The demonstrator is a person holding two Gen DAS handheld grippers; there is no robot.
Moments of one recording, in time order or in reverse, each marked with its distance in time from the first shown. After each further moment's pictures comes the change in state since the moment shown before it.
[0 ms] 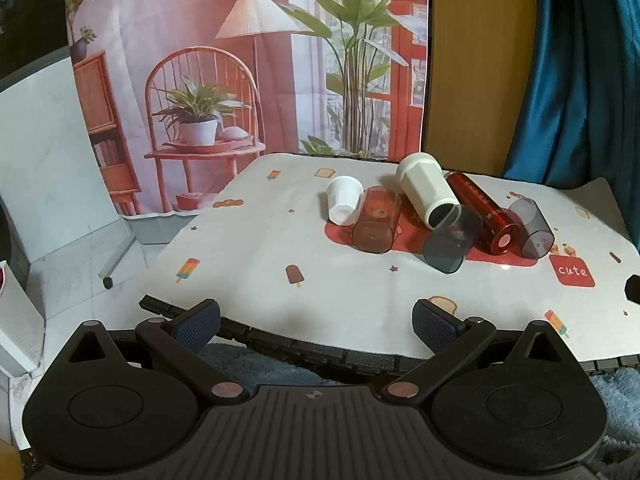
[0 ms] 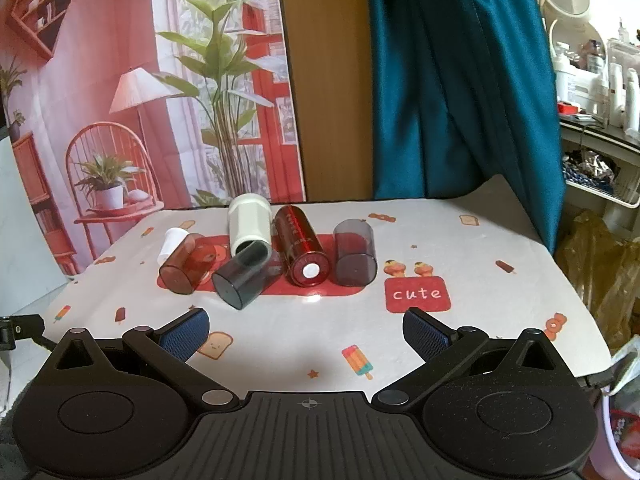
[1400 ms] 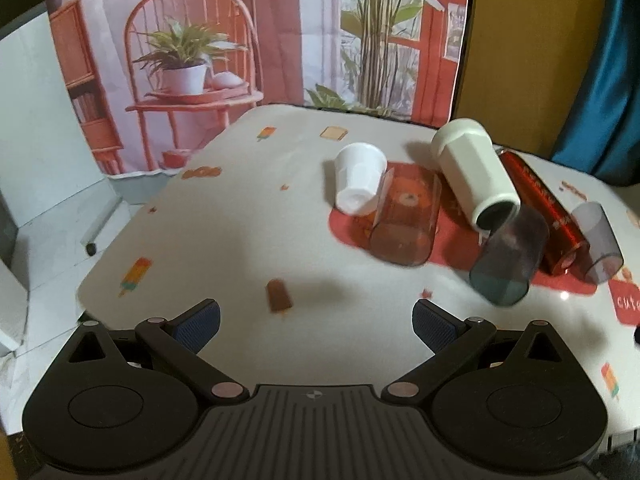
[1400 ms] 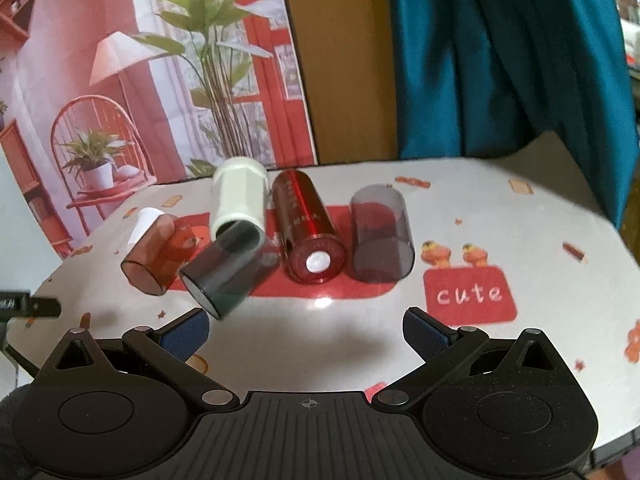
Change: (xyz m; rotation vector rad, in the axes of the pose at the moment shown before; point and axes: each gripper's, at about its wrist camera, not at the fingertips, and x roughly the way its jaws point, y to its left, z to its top) left arm 0.151 0.008 0.053 -0.048 0.157 -0.008; right arm 0.144 -0.018 0.020 0.058 0.147 0.073
